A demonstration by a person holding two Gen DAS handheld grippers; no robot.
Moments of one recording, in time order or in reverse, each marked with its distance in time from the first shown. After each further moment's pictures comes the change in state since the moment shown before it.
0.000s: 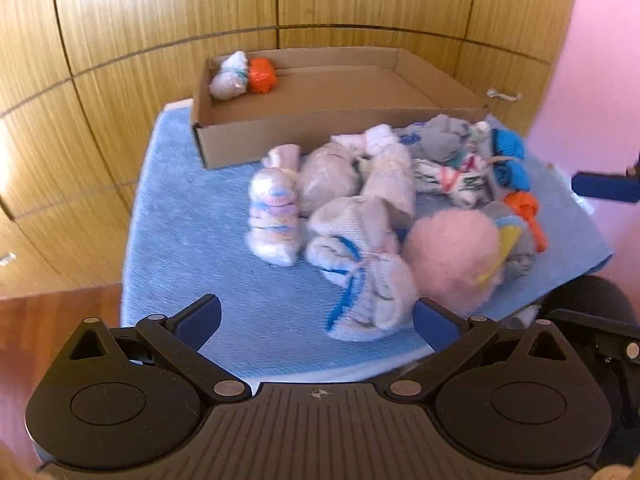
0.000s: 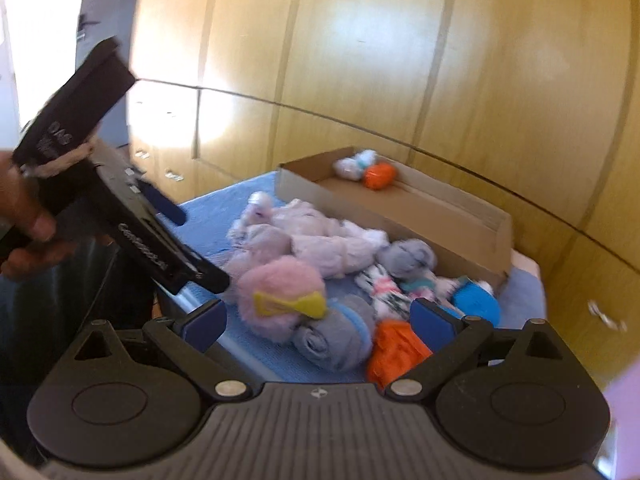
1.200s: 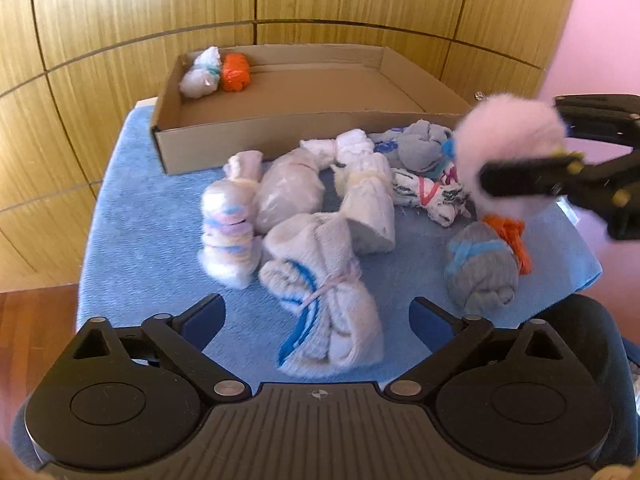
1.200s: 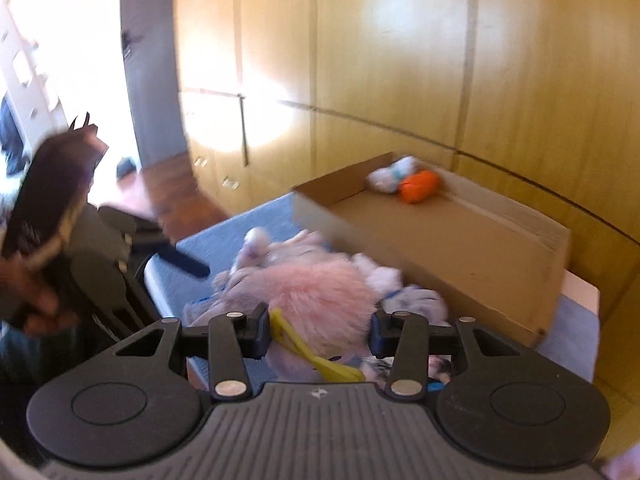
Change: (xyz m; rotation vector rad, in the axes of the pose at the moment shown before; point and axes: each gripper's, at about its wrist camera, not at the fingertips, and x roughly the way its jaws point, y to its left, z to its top) left arm 0.020 -0.019 0.015 -0.032 0.011 -0.071; right arm 0.022 -0.098 0.030 0.097 0.009 0.240
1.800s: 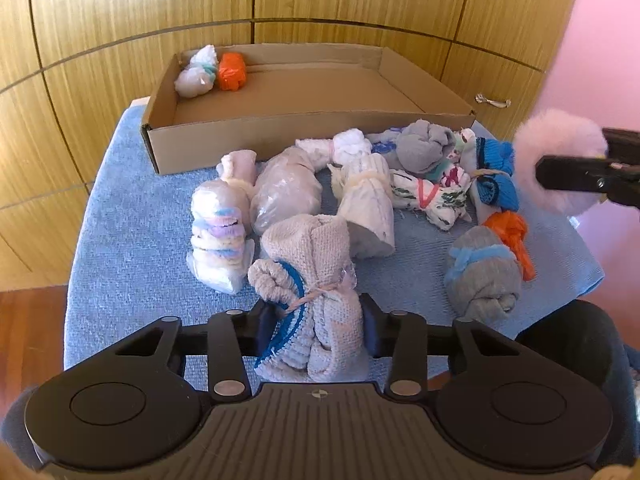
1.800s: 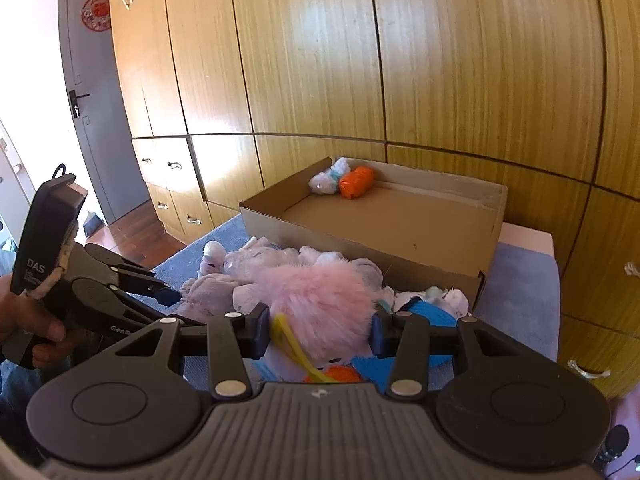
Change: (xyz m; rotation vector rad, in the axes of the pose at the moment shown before) left arm 0.004 0.000 -0.003 -0.023 -0.002 -0.009; right arm -0.033 -0.019 -0.024 0.162 -0.055 -0.065
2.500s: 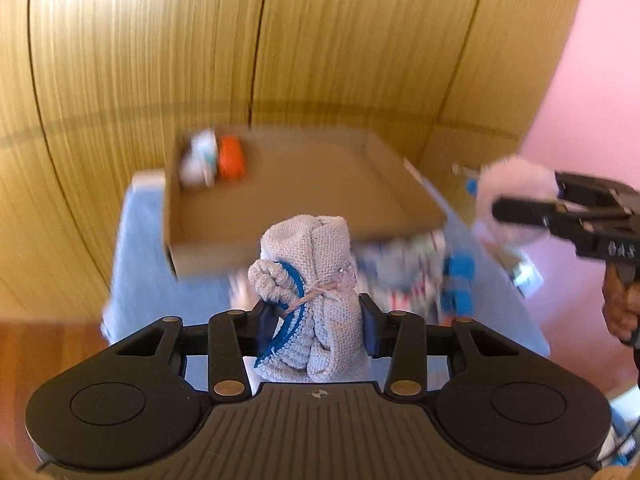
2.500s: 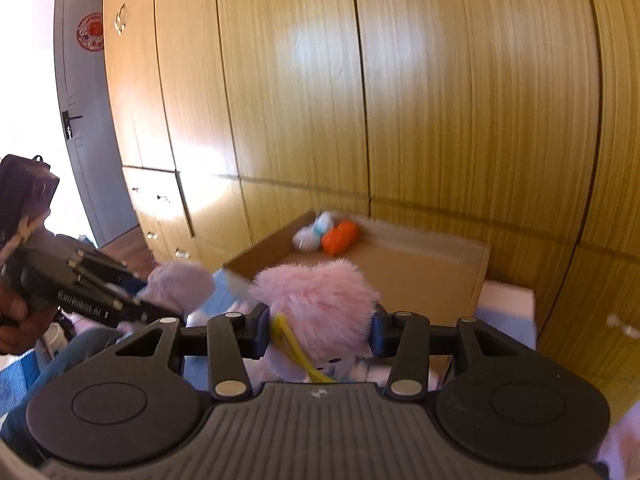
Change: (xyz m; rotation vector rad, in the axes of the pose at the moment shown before) left arm -0.060 0.021 0.085 -0.010 -0.120 -0.066; right arm -0.004 -0.013 0.065 -0.020 -0.094 -0.038
